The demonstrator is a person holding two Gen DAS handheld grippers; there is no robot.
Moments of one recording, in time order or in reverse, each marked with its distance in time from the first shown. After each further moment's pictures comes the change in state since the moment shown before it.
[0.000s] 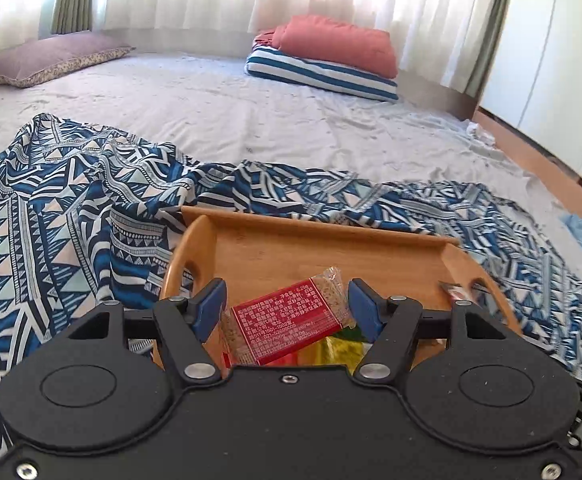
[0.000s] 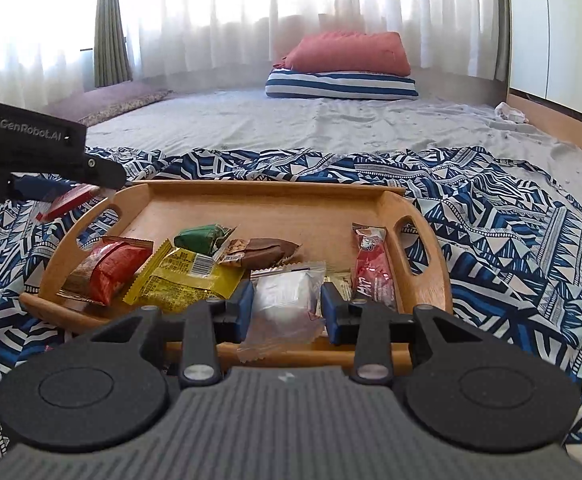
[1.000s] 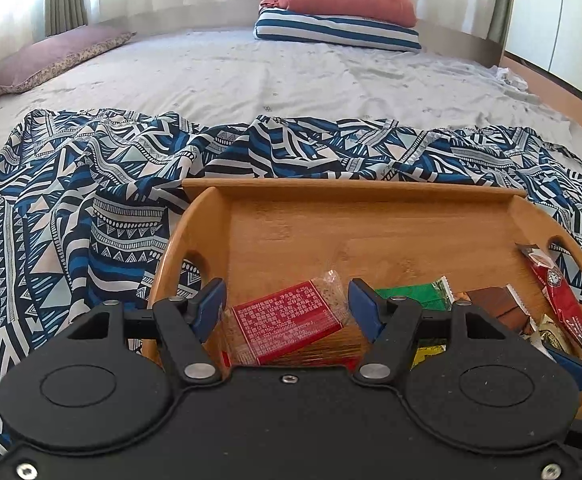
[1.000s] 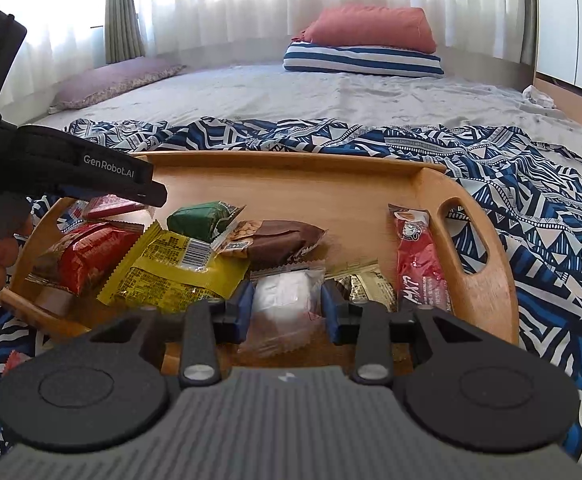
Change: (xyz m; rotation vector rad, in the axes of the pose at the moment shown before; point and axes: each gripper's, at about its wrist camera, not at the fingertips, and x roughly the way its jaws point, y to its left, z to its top) left arm 0.079 0.000 -0.011 0.106 0.096 0.100; right arm 0.051 0.004 -0.004 -0.008 0.065 0.052
